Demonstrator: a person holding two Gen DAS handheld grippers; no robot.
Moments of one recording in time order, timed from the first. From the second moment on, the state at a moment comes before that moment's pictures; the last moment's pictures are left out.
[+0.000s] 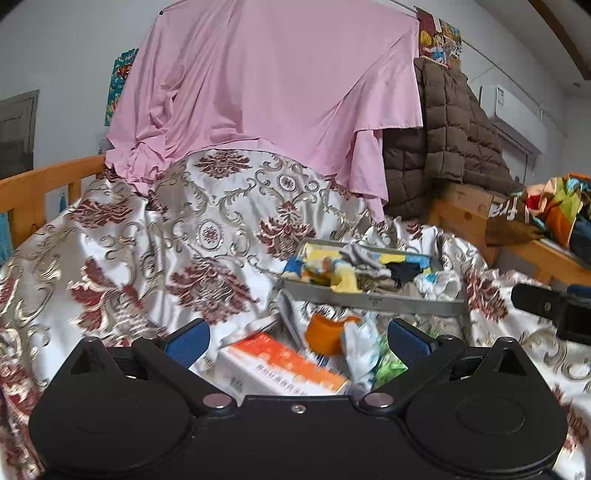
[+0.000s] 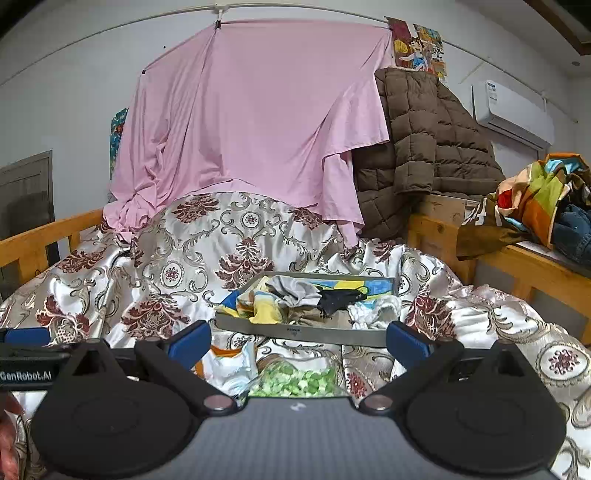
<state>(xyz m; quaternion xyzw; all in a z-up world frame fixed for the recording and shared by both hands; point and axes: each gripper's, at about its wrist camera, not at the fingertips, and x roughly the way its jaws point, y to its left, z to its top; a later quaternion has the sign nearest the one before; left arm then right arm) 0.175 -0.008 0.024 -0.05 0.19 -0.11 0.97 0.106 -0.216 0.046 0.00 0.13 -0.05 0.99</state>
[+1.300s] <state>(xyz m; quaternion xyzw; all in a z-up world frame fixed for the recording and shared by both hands) 0.146 0.024 -0.035 -0.01 0.24 -0.04 0.97 0.069 -0.181 -0.033 -0.02 0.19 -0.02 0.98</state>
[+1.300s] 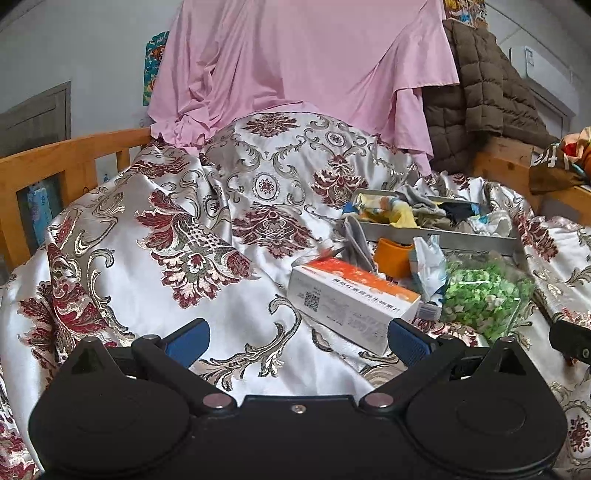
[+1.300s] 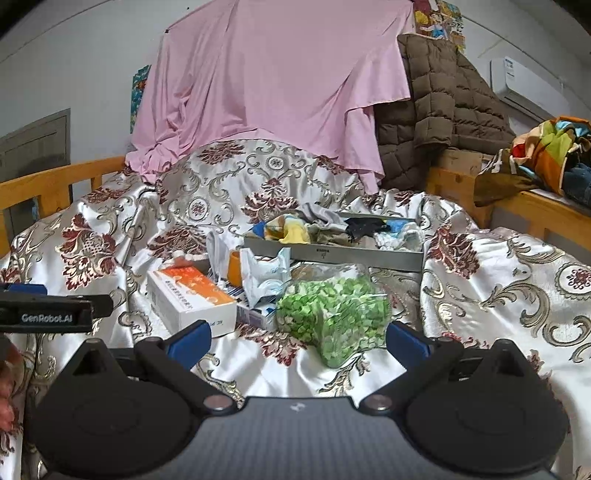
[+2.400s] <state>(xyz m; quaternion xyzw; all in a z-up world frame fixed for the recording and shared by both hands) 0.269 0.015 -0.019 0.00 0.25 -0.04 0.97 0.215 -0.179 -0.038 -0.11 0.17 0.07 0.98</state>
